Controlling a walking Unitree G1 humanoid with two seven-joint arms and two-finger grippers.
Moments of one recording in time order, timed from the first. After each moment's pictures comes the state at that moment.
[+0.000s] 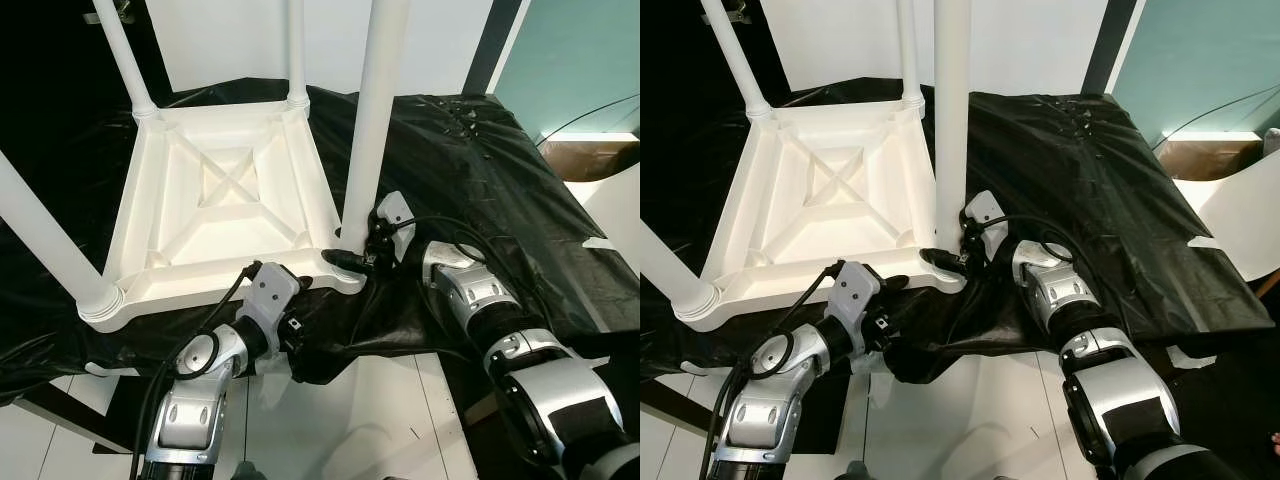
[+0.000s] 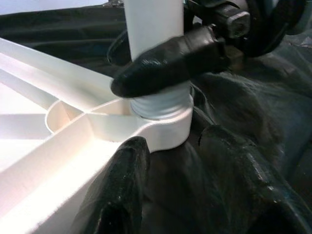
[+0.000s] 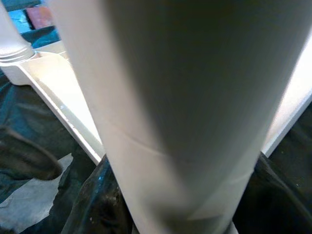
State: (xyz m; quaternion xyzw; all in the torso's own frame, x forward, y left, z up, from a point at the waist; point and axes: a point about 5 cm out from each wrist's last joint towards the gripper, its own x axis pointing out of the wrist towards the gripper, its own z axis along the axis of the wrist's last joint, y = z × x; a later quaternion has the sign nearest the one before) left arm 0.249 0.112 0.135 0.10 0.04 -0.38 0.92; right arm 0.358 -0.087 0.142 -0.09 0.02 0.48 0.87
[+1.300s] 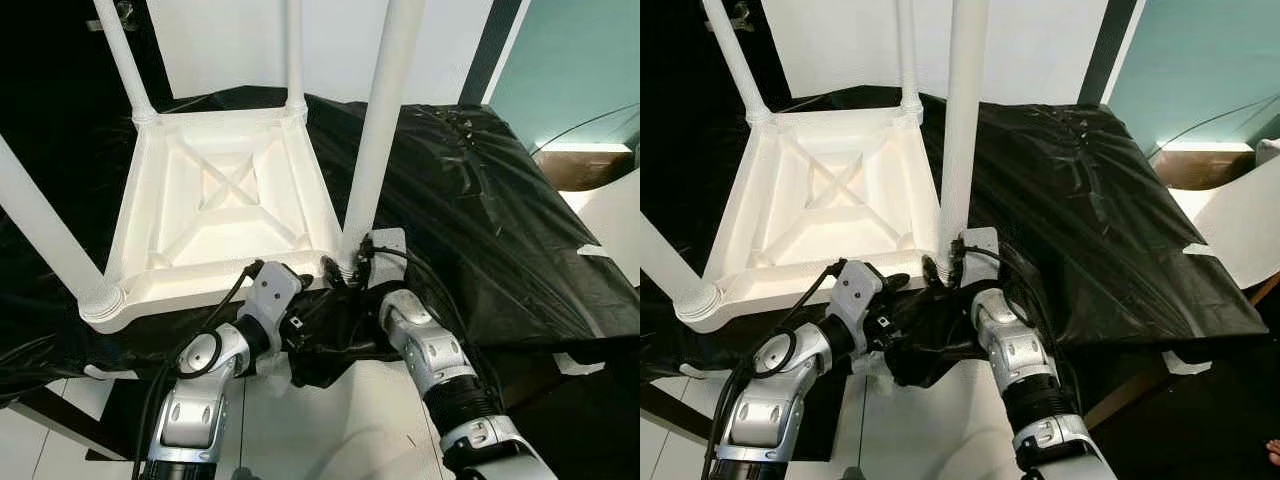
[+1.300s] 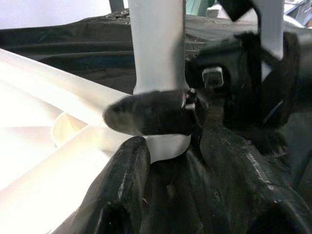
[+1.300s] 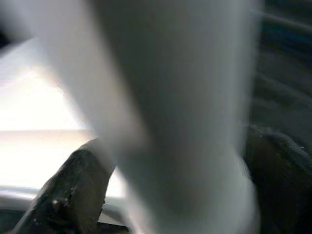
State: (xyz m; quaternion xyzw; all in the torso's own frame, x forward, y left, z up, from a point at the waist) left arm 0.252 0.110 0.138 0.10 0.03 -0.38 0.92; right arm 0.322 -0.064 0.120 0.07 0.04 0.23 0.97
